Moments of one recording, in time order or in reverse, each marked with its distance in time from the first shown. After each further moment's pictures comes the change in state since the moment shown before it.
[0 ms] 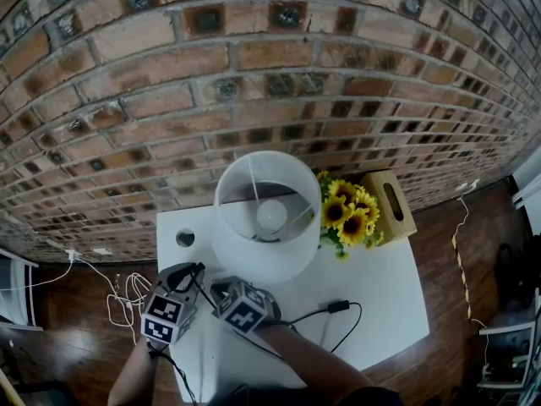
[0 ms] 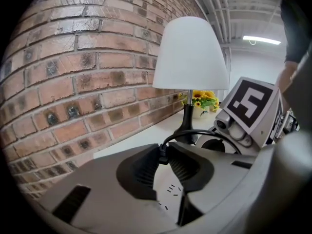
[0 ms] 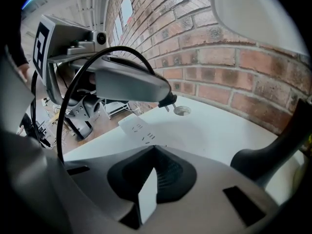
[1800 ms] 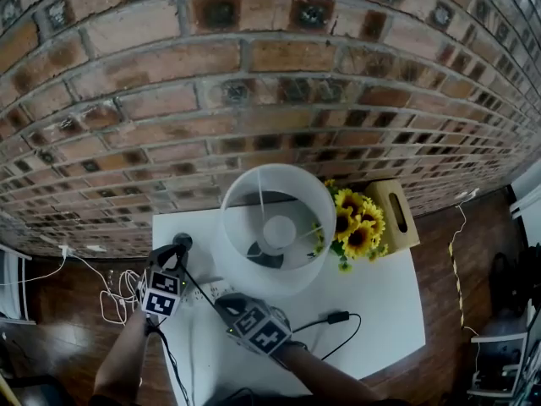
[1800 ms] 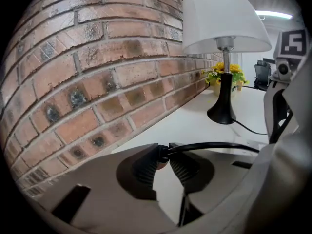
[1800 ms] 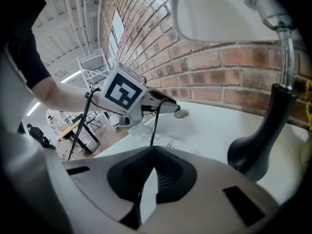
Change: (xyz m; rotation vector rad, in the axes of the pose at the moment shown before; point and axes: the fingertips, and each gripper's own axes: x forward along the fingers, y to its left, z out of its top) left arm 0.060 0.085 -0.039 0.059 0.130 0.174; right arm -0.037 0.007 0.003 0.130 -0.096 0.082
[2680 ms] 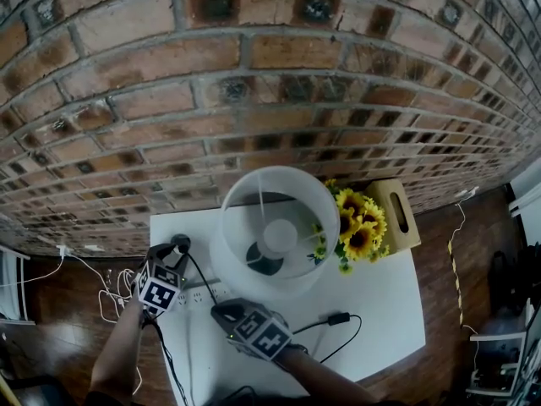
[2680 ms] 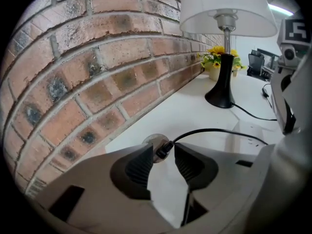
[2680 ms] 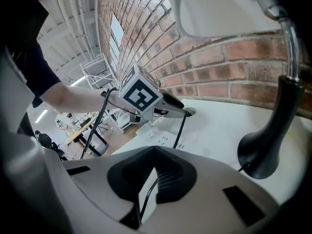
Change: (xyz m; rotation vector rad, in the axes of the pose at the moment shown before) left arm 0.020 -0.005 -0.028 0.077 0.181 -0.098; right arm 0.000 0.016 -0.002 0.049 0.008 0.091
